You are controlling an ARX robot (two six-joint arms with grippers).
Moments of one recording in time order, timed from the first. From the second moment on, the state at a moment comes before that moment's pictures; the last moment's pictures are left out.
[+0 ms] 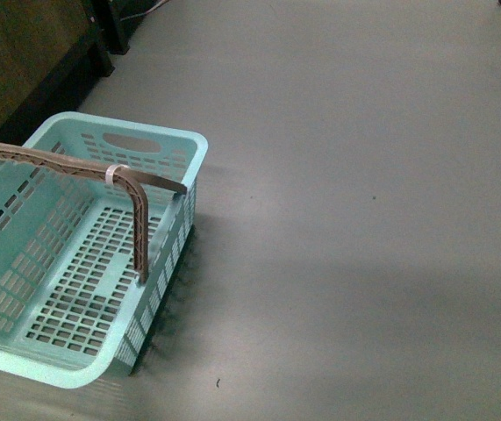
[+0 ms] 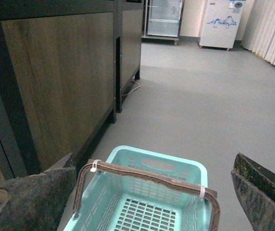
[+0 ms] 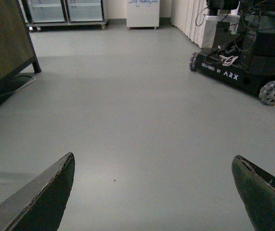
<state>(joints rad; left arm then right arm) 0.00 0.01 0.02 0.00 0.00 -0.01 0.00 0.00 0.02 0.00 0.00 0.00</state>
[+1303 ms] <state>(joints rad) 0.14 1.33 0.32 0.46 0.19 -1.05 0.00 0.00 0.02 0.00 0.00 0.00</state>
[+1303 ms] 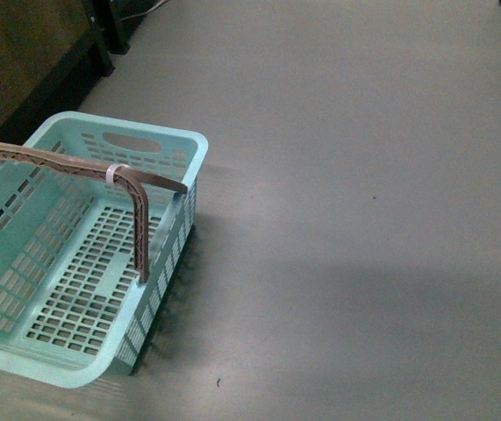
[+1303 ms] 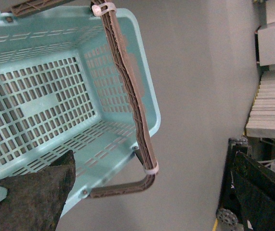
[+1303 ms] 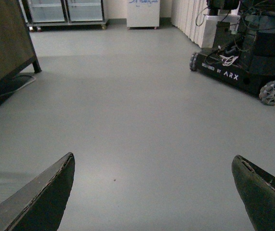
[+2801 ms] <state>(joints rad) -0.09 2.26 0.96 0.67 0.04 -1.35 0.00 0.00 0.02 0.00 0.00 0.00</state>
